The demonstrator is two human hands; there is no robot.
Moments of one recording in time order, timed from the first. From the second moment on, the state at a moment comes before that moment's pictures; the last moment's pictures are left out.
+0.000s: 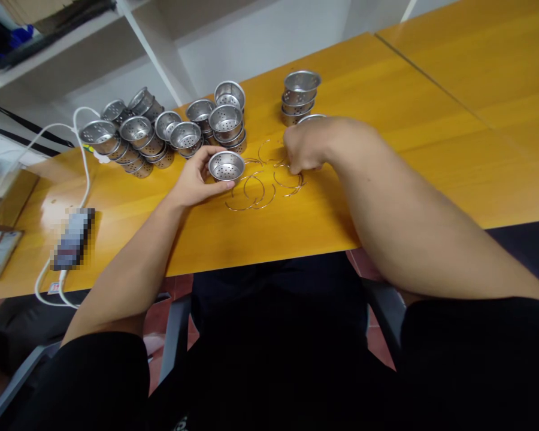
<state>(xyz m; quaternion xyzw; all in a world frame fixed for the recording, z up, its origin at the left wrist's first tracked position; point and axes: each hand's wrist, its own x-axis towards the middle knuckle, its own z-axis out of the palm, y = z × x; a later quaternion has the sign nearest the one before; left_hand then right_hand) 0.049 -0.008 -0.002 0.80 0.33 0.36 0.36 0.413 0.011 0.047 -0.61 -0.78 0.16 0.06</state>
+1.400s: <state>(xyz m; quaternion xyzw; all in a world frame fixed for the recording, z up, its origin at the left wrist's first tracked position) 0.068 0.012 -0.041 0.81 0.33 0.40 0.27 0.363 -0.015 0.061 -0.45 -0.77 0.26 0.38</state>
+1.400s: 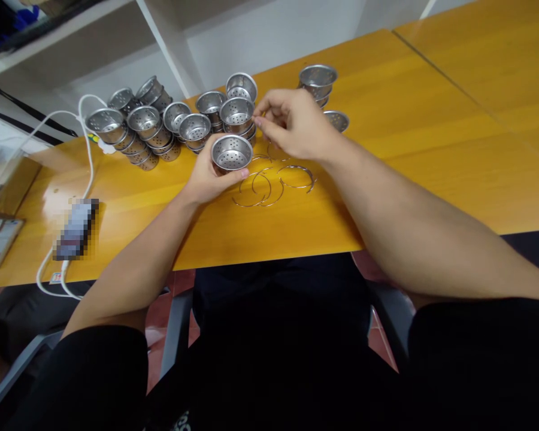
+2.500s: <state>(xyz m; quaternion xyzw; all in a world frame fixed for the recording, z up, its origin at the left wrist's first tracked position) 0.080 -0.008 -0.025 0.81 0.38 0.40 0.20 0.320 -0.038 0.053 -0.41 -0.74 0.29 0.45</state>
